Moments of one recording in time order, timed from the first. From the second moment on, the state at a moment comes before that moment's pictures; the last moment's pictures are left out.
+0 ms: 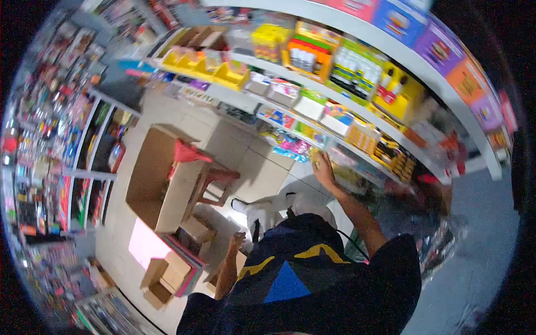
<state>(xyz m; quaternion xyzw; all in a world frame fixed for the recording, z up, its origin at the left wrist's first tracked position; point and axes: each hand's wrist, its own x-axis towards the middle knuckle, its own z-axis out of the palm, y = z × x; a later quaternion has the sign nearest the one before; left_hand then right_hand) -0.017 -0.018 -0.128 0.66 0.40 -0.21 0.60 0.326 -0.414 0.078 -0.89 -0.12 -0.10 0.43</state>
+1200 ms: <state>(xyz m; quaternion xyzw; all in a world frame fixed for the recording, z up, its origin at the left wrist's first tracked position) 0.083 0.266 0.158 0.93 0.28 0.15 0.17 0.306 0.111 0.160 -0.67 -0.61 0.11 0.40</state>
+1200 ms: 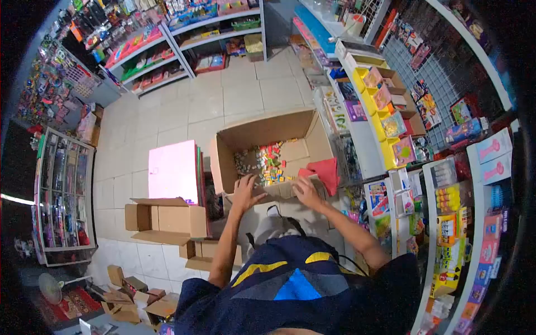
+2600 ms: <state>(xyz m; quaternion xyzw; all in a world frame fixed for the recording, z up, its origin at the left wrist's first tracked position) 0.135 0.311 0.158 0.81 0.39 -0.31 0.31 0.481 0.356 -0.158 -0.86 -0.39 0.29 0.17</state>
